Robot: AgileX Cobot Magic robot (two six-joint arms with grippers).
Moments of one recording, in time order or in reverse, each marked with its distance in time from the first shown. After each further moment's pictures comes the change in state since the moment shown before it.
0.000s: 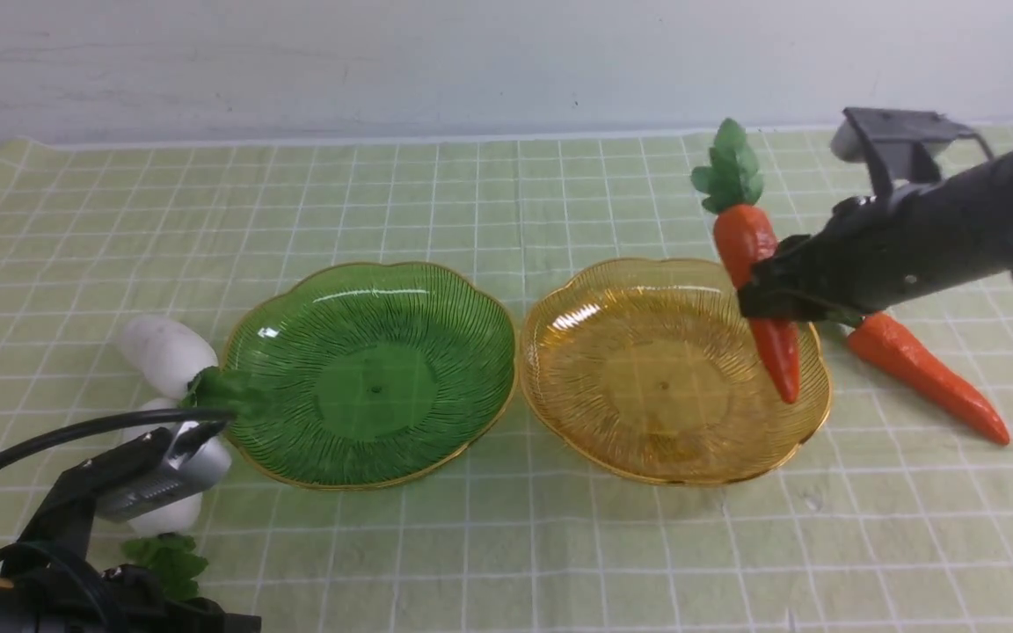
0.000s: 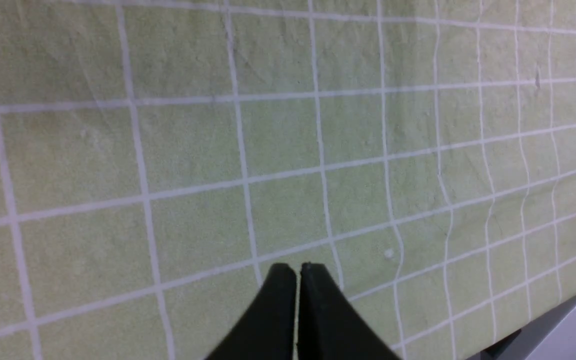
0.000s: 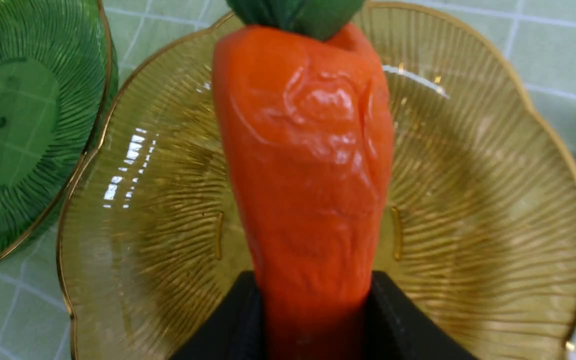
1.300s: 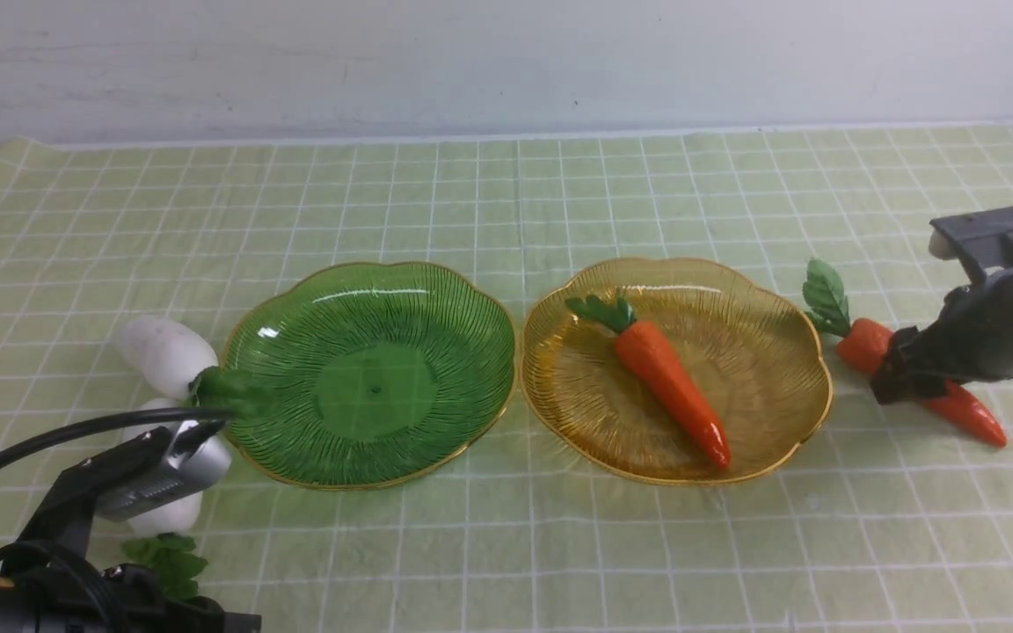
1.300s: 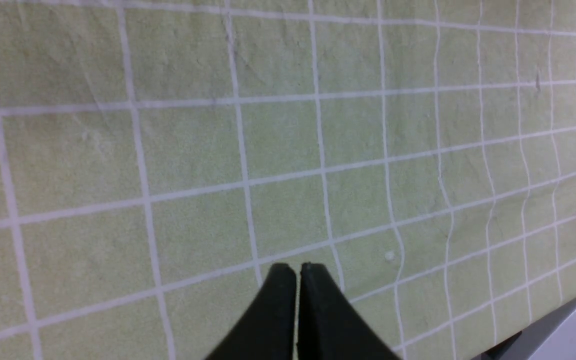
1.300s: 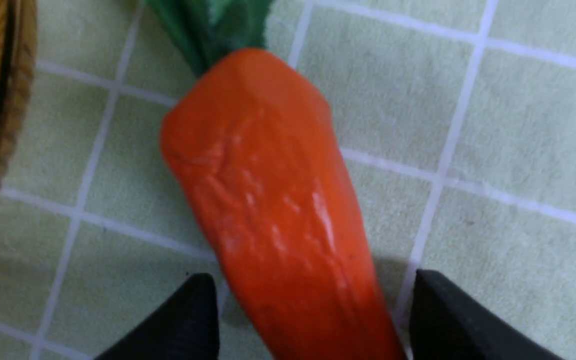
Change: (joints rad) right arm -0.282 0.241 -0.062 -0.283 0.049 -0.083; left arm 0.000 0.000 0.000 -0.001 -0.003 0.000
